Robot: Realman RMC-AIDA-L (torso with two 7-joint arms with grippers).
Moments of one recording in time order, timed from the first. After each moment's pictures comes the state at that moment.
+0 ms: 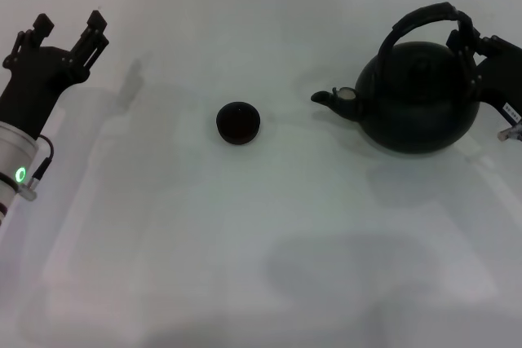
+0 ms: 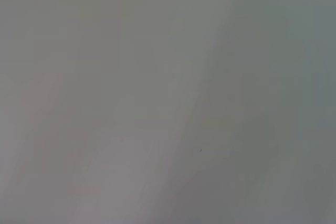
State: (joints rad) left arm -0.41 -2.08 2.82 0.16 -1.24 1.24 -0.45; right arm 0.34 2.01 -2.31 -0.18 0.48 -1.20 0.37
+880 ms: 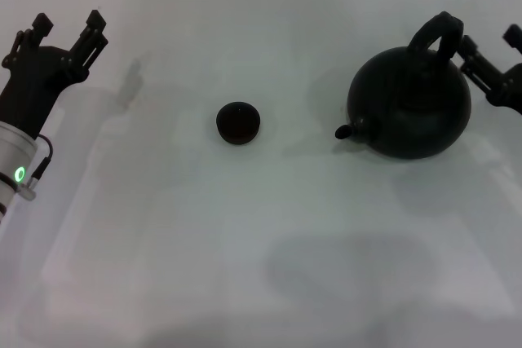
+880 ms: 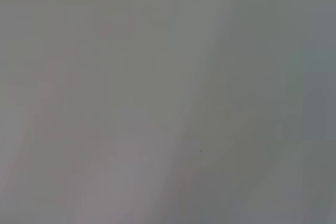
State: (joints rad) left arm -0.41 -2.08 2.82 0.16 -1.24 1.24 -0.45; right arm 0.28 2.01 -2.28 -0.17 0.50 -1.27 0.49
